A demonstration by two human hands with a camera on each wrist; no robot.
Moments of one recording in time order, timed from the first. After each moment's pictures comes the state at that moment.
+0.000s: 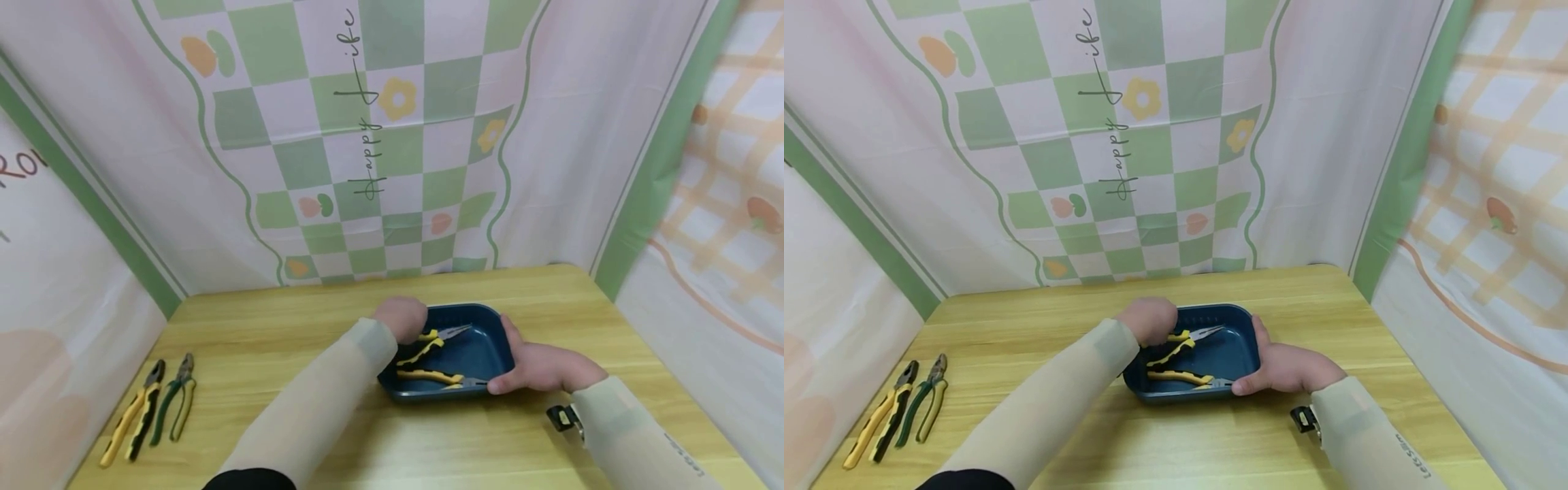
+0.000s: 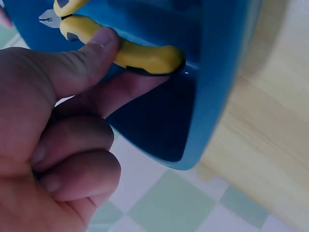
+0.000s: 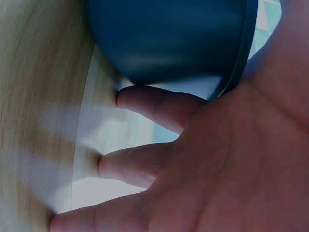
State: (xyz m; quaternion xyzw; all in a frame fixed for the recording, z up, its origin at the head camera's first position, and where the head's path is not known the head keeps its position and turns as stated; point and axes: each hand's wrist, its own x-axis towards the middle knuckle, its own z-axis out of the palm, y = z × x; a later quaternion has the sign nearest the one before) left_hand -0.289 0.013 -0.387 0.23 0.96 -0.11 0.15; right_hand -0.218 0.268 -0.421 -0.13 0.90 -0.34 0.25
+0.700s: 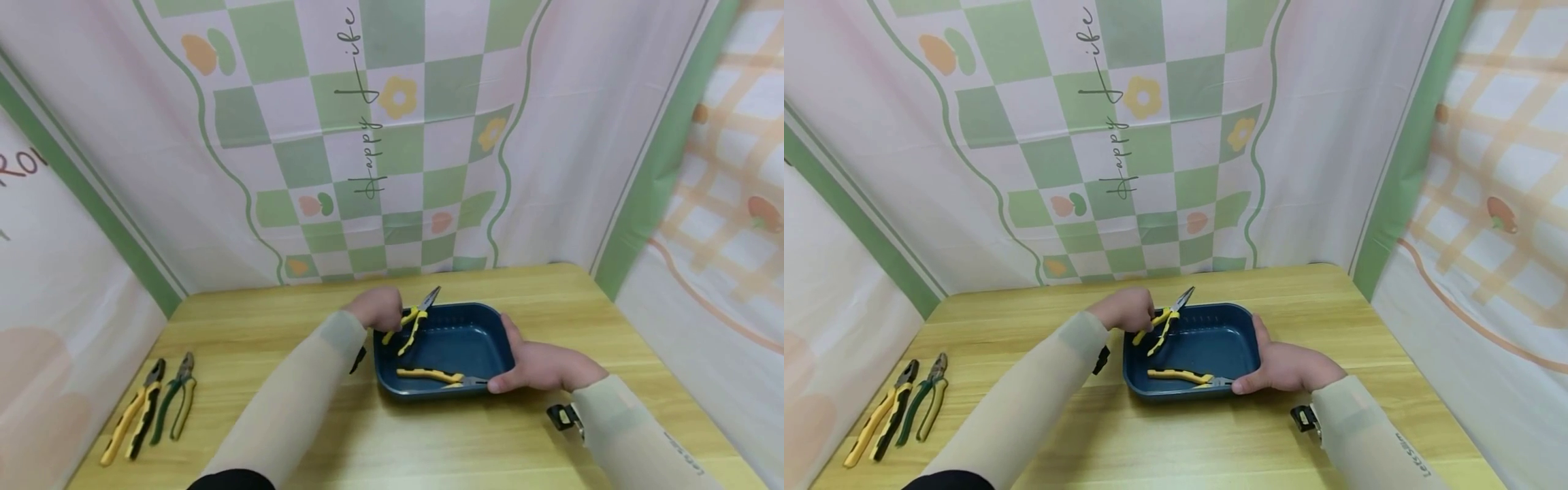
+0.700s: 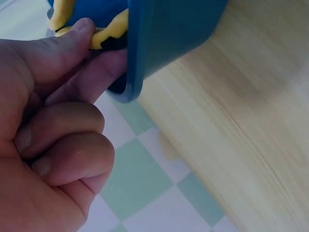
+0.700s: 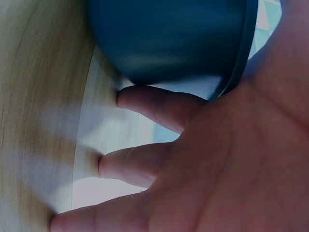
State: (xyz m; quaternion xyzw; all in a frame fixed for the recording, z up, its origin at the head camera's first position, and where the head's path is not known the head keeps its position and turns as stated) left_hand -0.310 -0.031 -0.378 0.23 0.95 0.02 0.19; right_hand -0.218 0.267 -0.421 -0.13 0.90 -0.33 0.24
